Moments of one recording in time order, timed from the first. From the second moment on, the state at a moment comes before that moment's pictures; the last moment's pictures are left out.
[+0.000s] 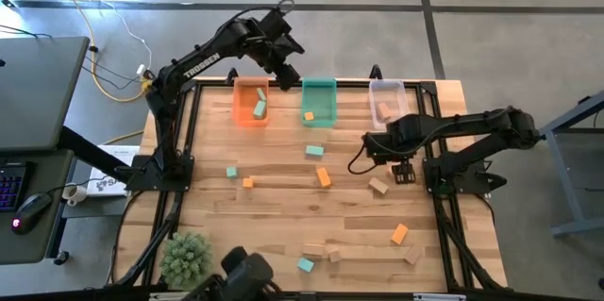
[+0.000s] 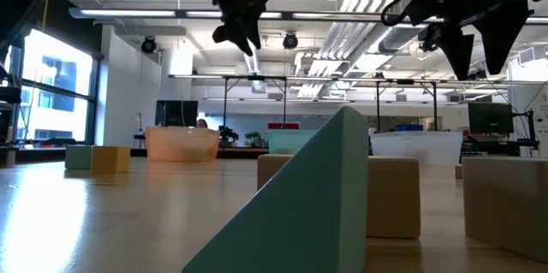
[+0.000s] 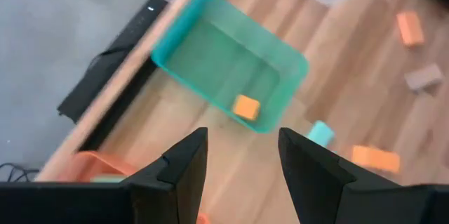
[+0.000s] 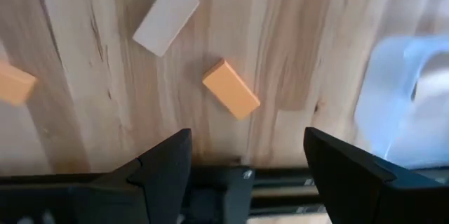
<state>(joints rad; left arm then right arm) 0.73 1.93 2.09 -1.22 0.15 -0.01 0.01 1.34 1.11 -1.42 0.10 -0.07</state>
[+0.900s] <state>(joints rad) 0.61 1.75 2.09 -1.26 0.14 -0.10 0.01 1.34 0.68 -1.06 0.10 -0.37</state>
